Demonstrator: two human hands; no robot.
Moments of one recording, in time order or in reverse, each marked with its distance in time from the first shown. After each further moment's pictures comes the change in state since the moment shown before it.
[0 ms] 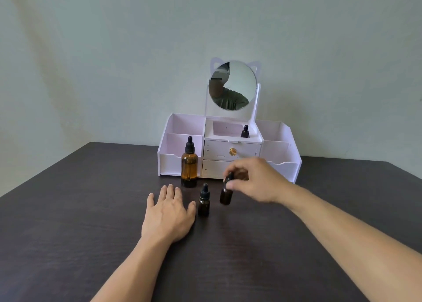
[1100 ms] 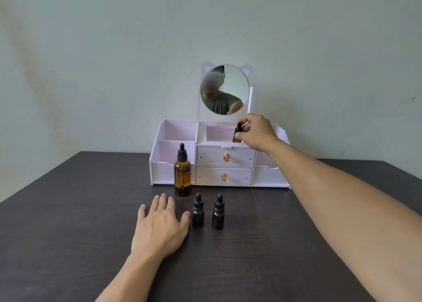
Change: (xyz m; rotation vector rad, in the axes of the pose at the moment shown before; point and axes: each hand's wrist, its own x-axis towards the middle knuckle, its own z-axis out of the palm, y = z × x) left_hand 0.002 -0.002 0.002 -0.005 0.029 0.011; right_hand 0.107 0.040 -0.060 -0.045 0.422 0.226
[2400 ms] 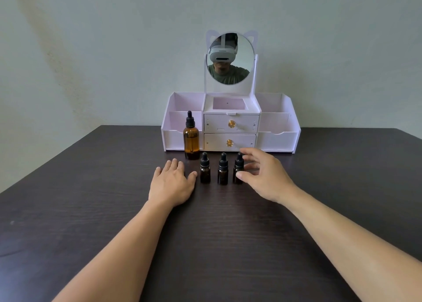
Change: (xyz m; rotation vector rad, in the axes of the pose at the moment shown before) left_hand -0.006 -0.002 -0.002 0.026 -0.001 0.014; right_hand -0.190 0.026 0.020 0.216 -0.224 -0.026
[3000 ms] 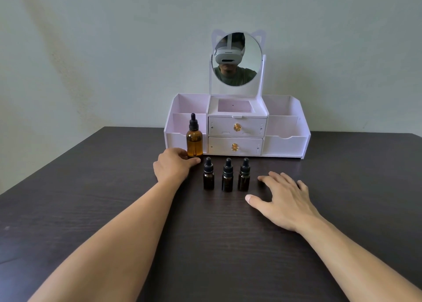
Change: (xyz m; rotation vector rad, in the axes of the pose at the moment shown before) left_hand 0.055 0.005 -0.009 -0.518 0.279 -0.317; right_hand -0.016 0.029 0.001 -0.617 -0.118 0.194
